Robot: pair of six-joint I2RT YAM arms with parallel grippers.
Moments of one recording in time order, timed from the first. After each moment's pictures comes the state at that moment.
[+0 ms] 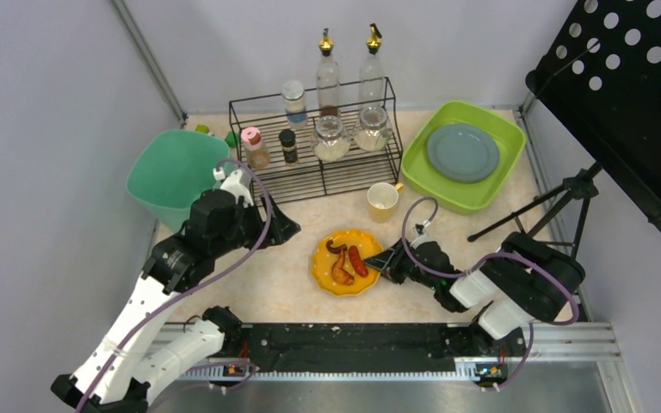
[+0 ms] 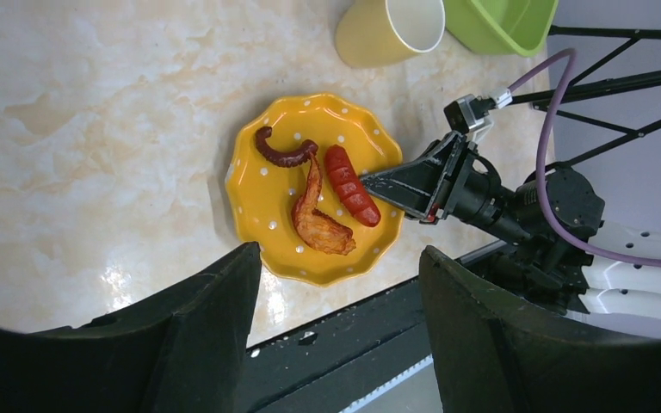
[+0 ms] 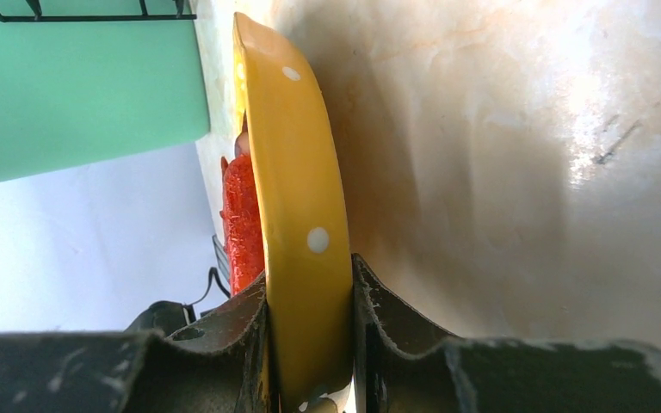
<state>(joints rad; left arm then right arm) -0.54 0.77 0.98 -0.78 0.11 -0.70 0.78 1.53 0.12 1.01 -0.10 1.35</state>
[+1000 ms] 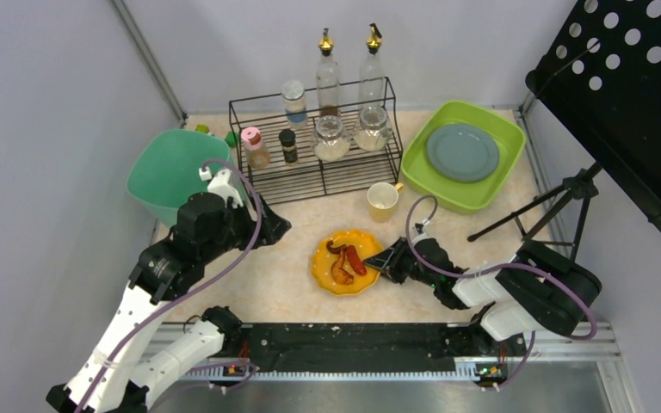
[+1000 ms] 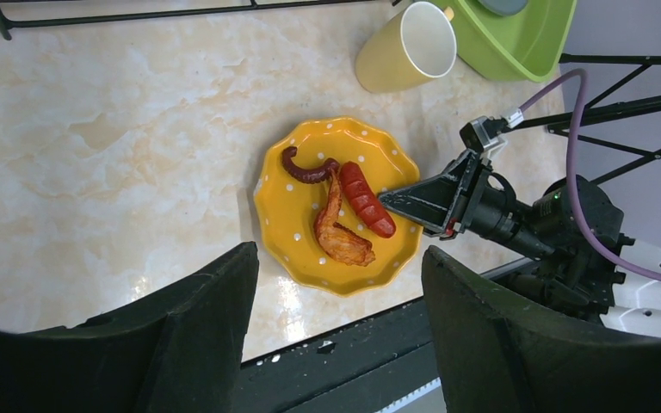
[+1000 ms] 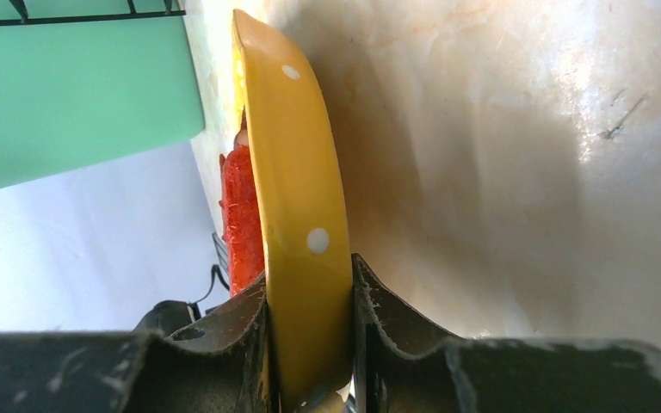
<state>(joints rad) -0.54 0.72 1.05 -0.85 0.03 -0.66 0.78 1.42 0.16 0.80 -0.10 1.36</state>
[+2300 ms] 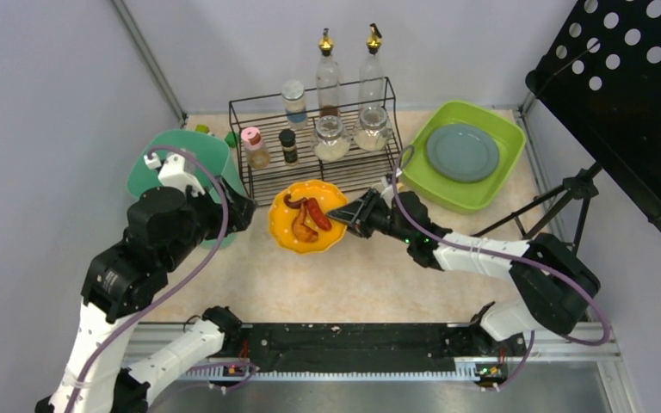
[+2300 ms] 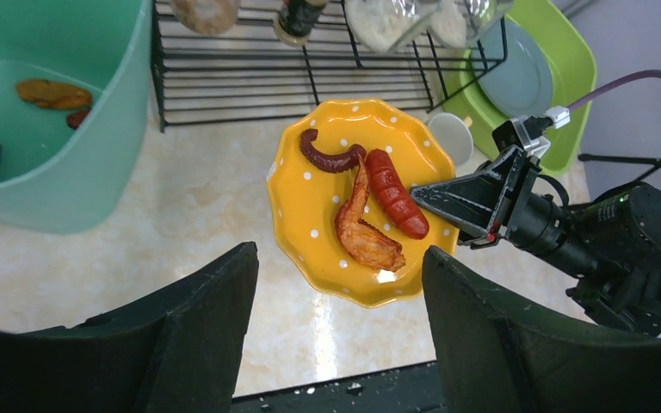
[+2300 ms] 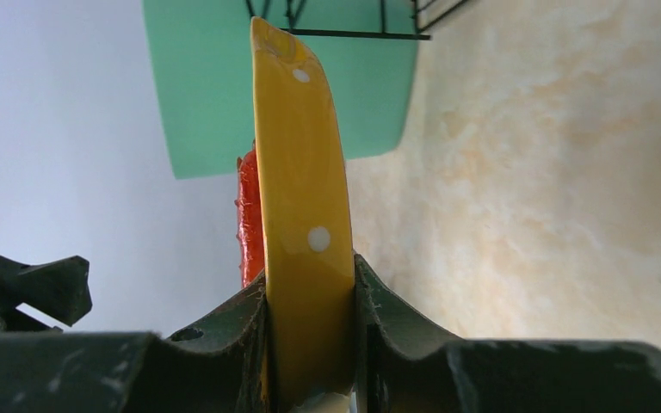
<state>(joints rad) -0.54 0.75 1.36 -1.04 -0.20 -0.60 0.79 1.41 0.59 0.61 -0.19 1.38</state>
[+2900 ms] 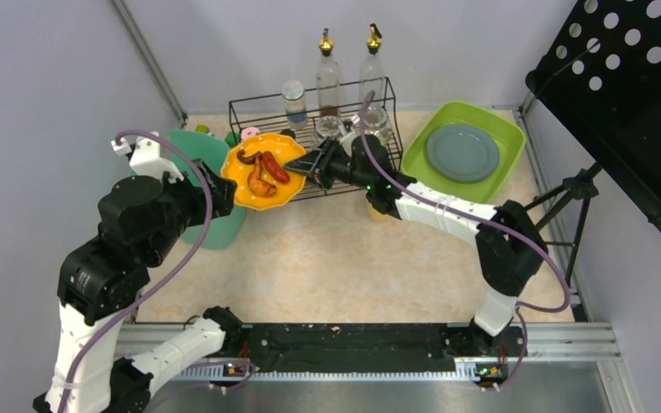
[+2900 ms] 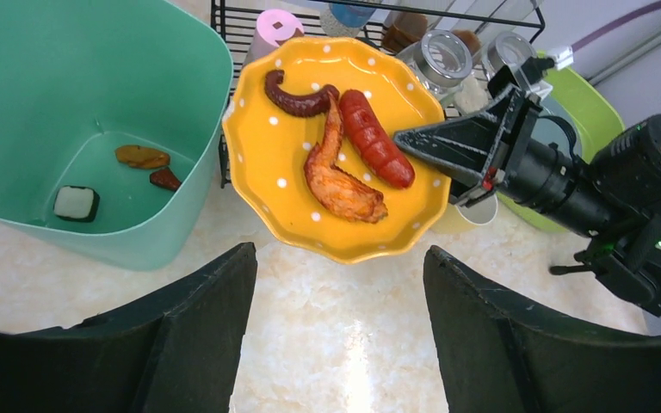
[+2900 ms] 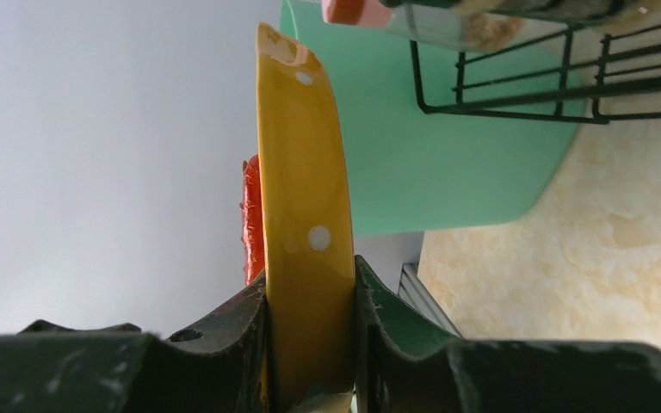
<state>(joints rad) -0.54 0.85 1.62 -1.12 -0.36 -0.51 0.80 1.72 1.25 0.36 -0.29 1.36</state>
